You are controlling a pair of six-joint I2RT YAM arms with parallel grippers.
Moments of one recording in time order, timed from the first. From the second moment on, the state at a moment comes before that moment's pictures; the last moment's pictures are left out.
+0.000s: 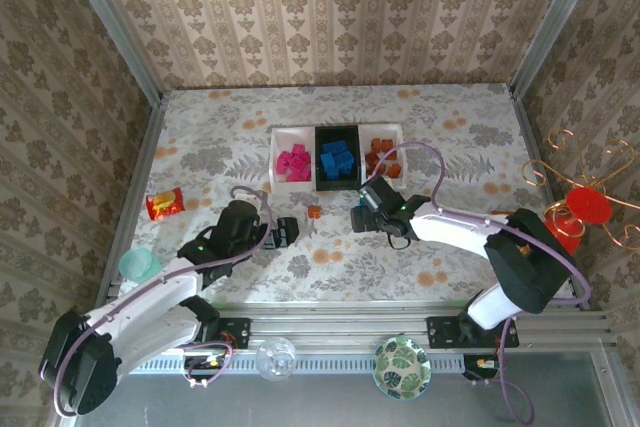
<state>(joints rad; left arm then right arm) -0.68 0.90 0.42 -0.21 0.01 -0.60 0.68 1.55 0.81 -0.32 0.24 0.53</state>
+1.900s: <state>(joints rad) -0.67 0.87 0.42 -0.22 0.03 -0.61 0.55 2.14 1.80 -0.53 0.15 0.42</state>
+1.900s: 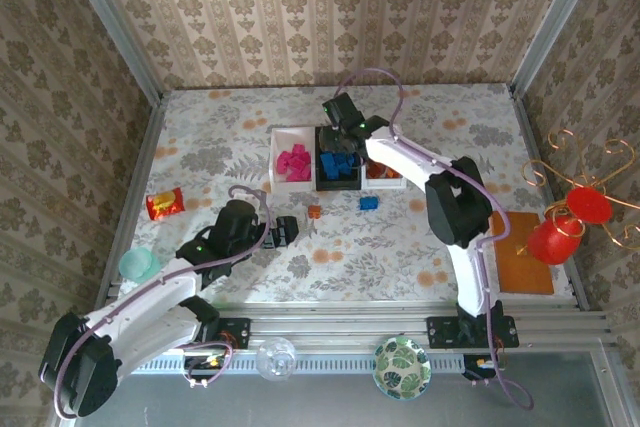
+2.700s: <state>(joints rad) -0.65 0.85 0.42 -0.23 0.03 -0.61 0.69 1.59 1.07 -0.29 0.16 0.45</state>
